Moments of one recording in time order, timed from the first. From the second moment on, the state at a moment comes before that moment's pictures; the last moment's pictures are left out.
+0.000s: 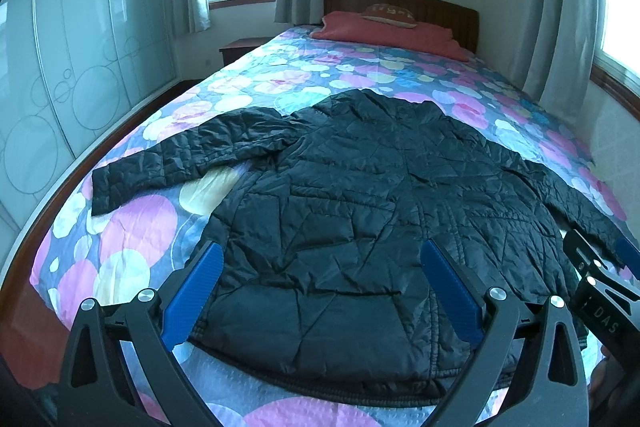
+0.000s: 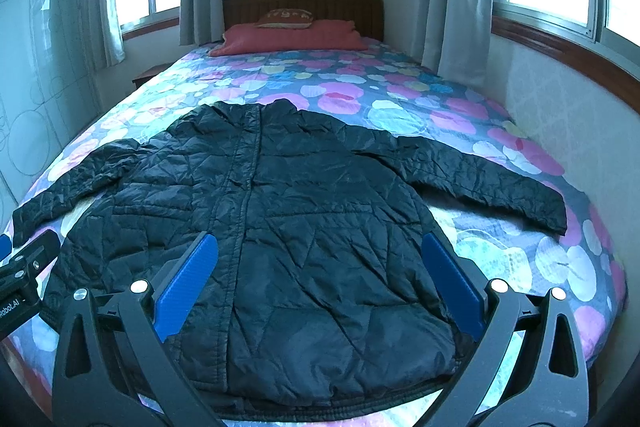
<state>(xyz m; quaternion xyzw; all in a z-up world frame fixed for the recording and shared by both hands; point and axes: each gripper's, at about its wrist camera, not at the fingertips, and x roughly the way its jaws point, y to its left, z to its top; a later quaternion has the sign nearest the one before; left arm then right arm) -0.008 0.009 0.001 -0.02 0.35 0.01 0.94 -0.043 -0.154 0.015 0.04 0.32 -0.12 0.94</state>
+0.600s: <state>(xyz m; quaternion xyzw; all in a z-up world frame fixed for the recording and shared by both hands) -0.005 0.011 0.001 -0.02 0.36 0.02 0.93 -0.044 -0.155 0.011 0.04 0.32 -0.11 0.94</state>
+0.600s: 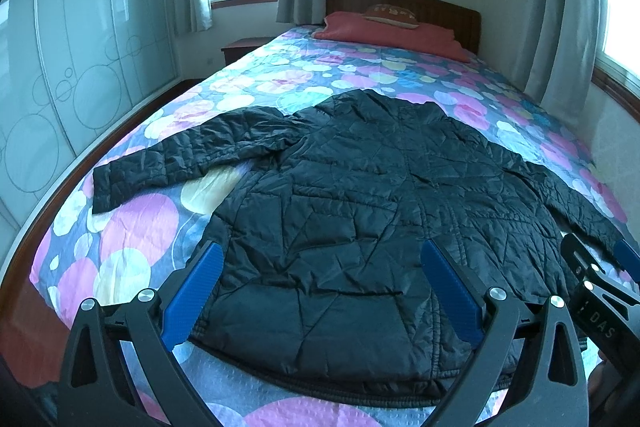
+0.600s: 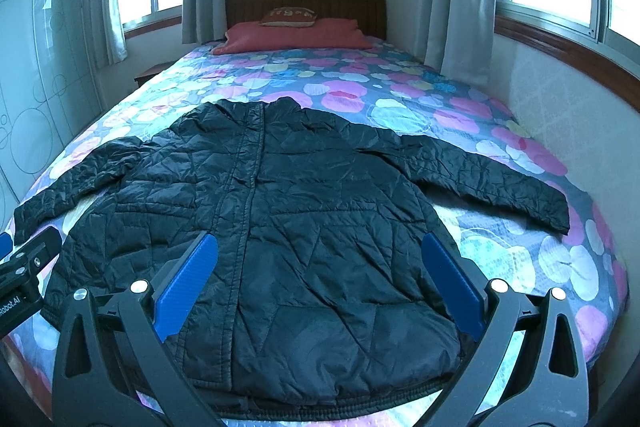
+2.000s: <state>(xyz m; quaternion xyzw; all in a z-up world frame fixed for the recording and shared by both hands) 0.018 0.016 -0.023 -0.03 0.37 0.02 0.93 -0.023 -0.174 -0.011 0.05 0.34 -0.12 0.93</state>
